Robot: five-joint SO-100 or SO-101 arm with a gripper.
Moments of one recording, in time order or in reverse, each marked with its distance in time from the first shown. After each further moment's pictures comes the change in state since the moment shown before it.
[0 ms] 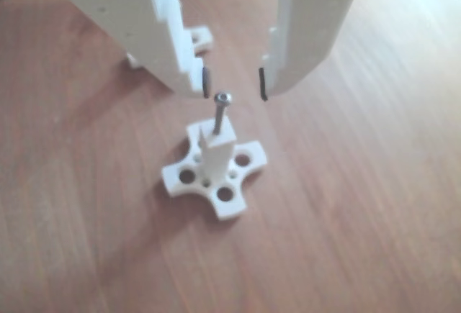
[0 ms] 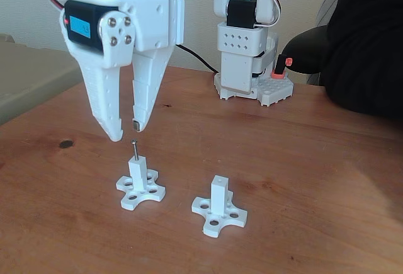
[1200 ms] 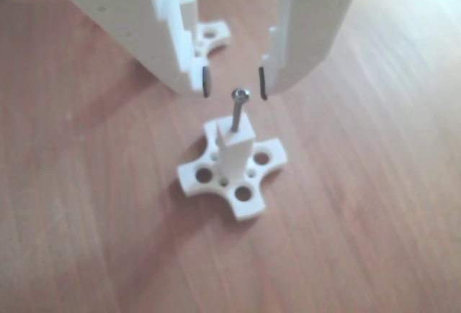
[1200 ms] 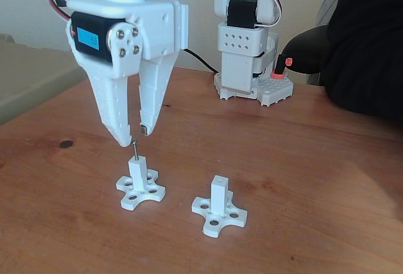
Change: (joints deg) arm -0.9 -1.8 -0.1 0.7 0.0
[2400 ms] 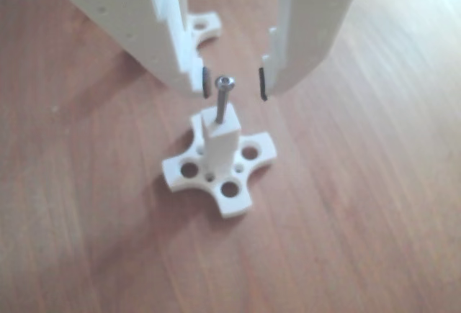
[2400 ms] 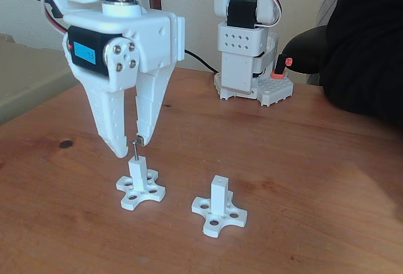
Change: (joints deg) arm 0.1 -2.1 0.0 -2.5 -0.5
